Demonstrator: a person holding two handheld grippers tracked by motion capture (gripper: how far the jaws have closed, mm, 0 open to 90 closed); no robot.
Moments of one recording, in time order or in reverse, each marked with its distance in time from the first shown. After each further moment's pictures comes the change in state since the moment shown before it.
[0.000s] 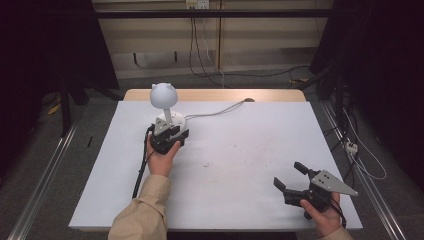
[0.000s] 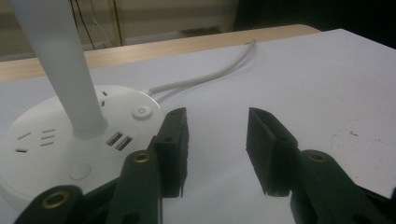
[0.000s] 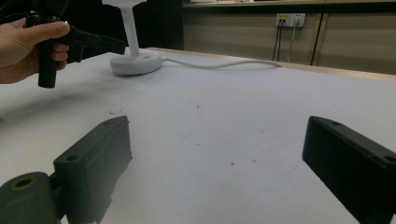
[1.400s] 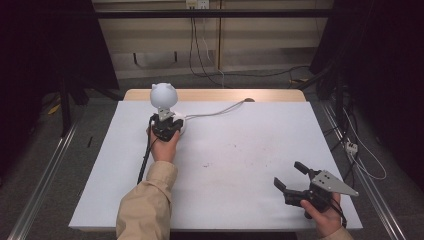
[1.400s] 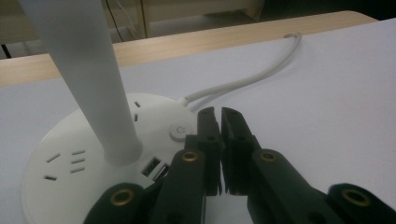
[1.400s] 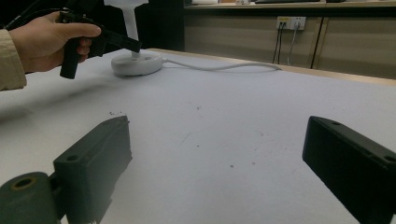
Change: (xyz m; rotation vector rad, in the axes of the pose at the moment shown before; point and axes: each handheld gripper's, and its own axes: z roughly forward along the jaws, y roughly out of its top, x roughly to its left) left arm 0.017 0.018 0.033 0.071 0.090 -0.004; right arm 0.000 0.001 -0.001 -0.008 0.002 -0.015
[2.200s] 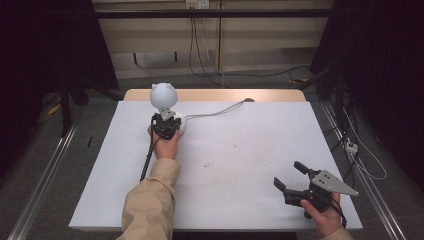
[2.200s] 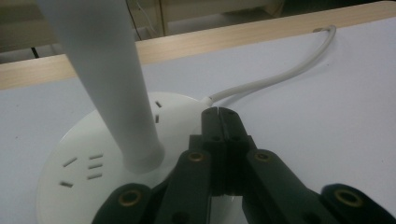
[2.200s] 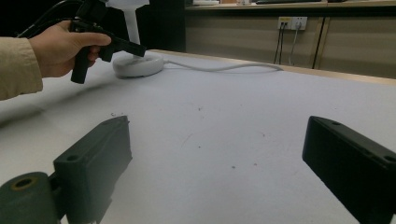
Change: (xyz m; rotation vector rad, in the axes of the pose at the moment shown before) left arm 0.003 -0.004 0.015 -0.007 0.072 0.013; right arm 0.000 0.000 0.001 -0.002 0.007 0.007
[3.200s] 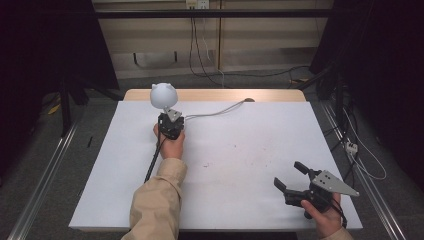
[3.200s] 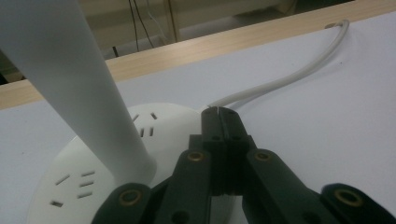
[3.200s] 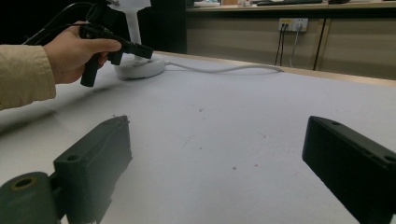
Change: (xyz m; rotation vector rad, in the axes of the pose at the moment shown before) left arm -0.013 -0.001 0.009 -0.012 0.070 0.077; right arm 0.000 0.000 -0.001 -0.006 0.004 -0.001
